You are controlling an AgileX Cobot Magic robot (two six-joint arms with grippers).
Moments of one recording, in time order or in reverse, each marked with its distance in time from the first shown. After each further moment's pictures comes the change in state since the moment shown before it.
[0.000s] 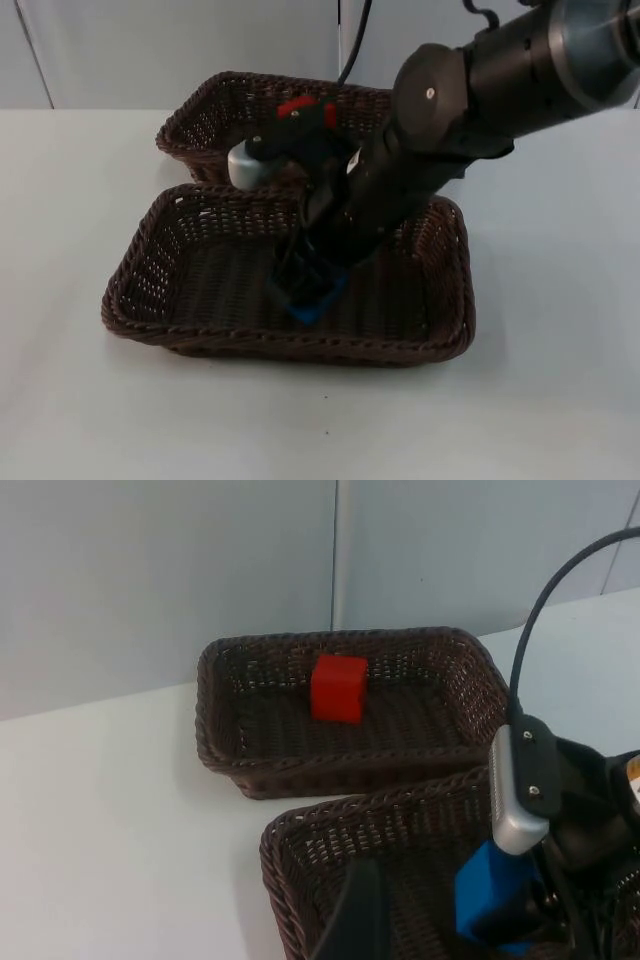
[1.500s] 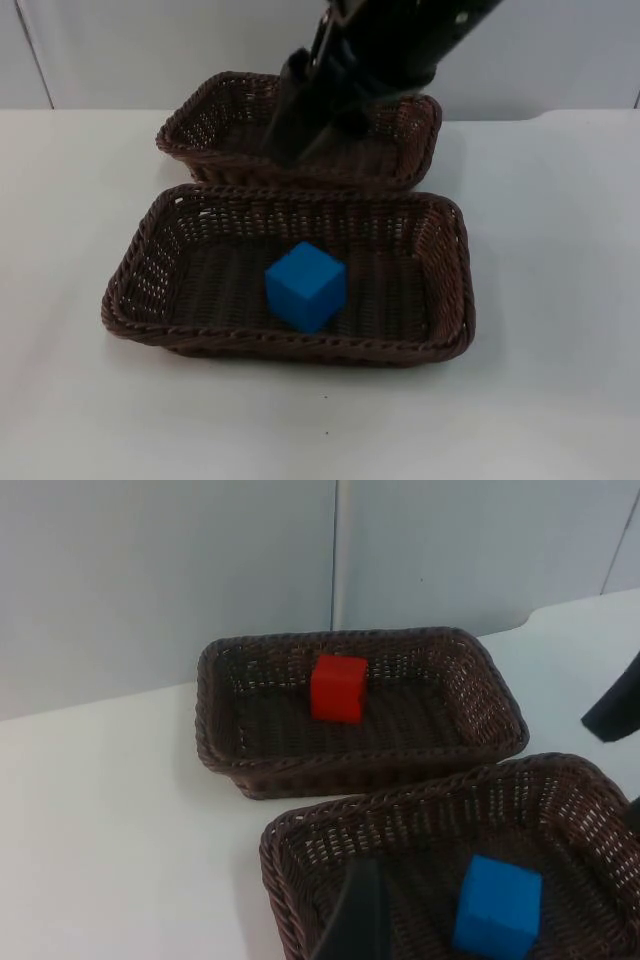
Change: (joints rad) right arm 0.000 -0.398 -0.001 -0.020 0.320 0.009; left arm 0.000 0.000 0.000 0.000 0.000 0.000
